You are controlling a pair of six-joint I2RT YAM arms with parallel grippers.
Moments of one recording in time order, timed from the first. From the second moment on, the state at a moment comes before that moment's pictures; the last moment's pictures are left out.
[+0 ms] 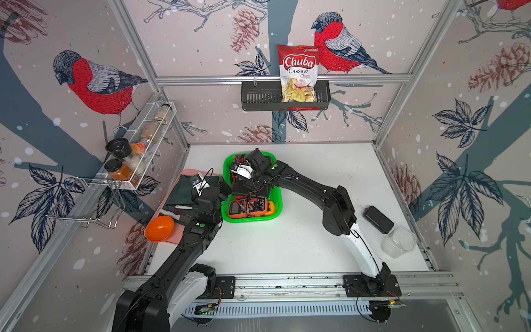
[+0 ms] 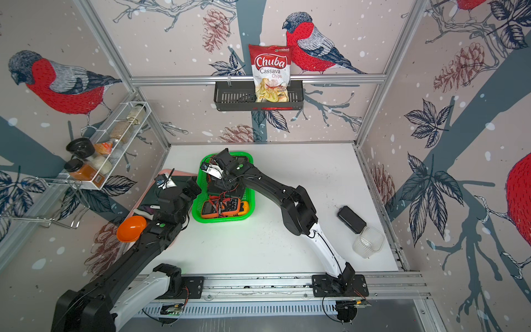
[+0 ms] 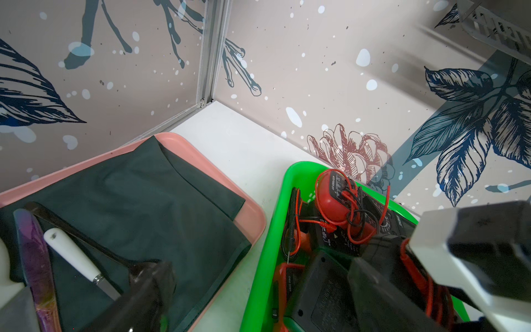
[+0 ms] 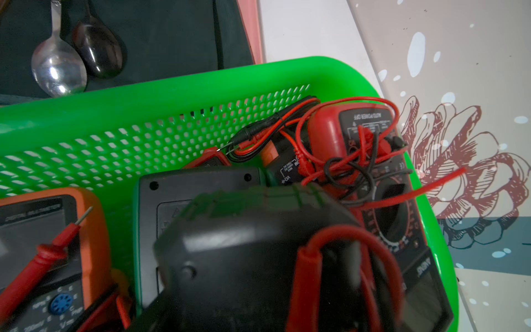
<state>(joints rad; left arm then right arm) -0.25 0.93 0.49 0.11 -0.47 -0.52 0.94 2.40 2.24 -0.65 0.03 -0.53</state>
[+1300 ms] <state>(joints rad) -0.25 0.91 0.50 0.11 -0.46 -0.51 0.93 1.98 1.85 -0.45 -0.02 -0.41</state>
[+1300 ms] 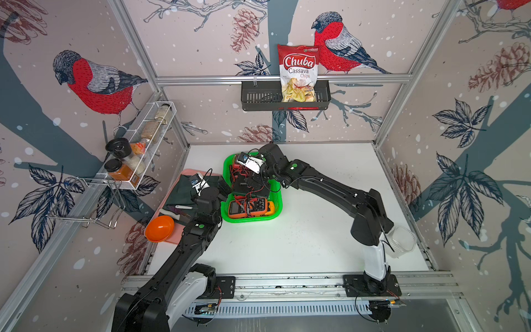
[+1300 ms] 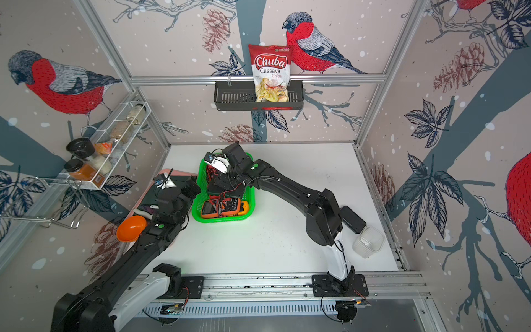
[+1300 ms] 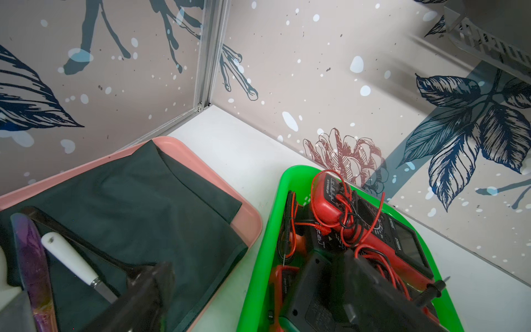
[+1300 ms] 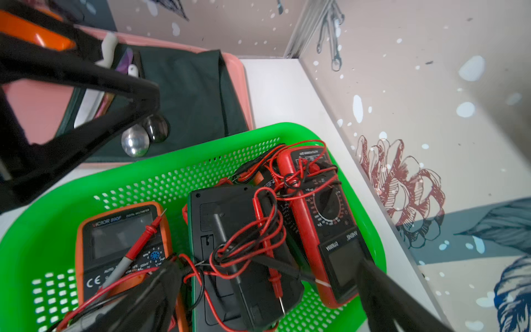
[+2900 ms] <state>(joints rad) -0.50 1.19 0.73 0.10 -0.26 -0.36 -0.07 1.29 0.61 -0.42 0.43 0.66</state>
